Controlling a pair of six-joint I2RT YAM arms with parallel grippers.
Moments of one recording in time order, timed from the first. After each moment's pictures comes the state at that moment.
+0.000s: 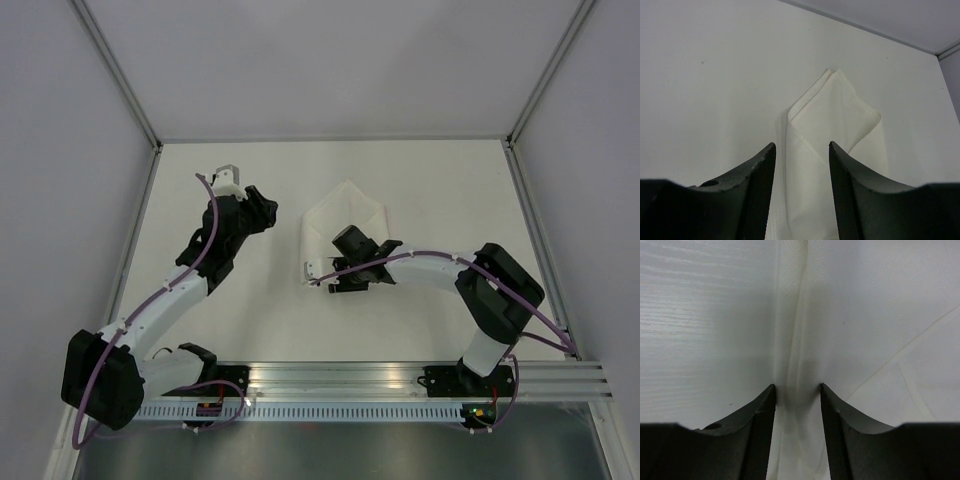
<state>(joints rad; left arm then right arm) -0.42 1.13 0.75 0.10 -0.18 -0.53 0.82 1.71 0.96 -0.31 -0.12 -0.89</state>
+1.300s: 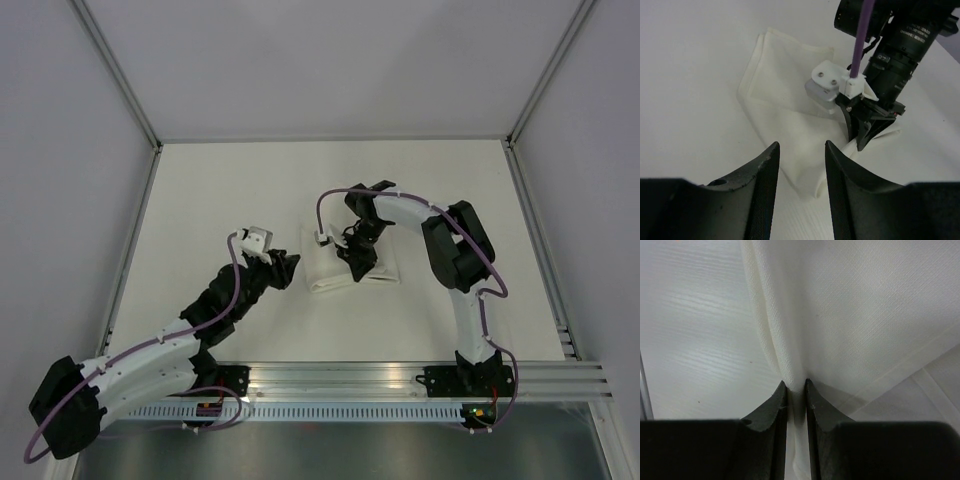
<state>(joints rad) -0.77 0.83 0.36 0.31 -0.26 -0.29 0.56 2.14 1.55 -1.06 -0.61 -1.08</state>
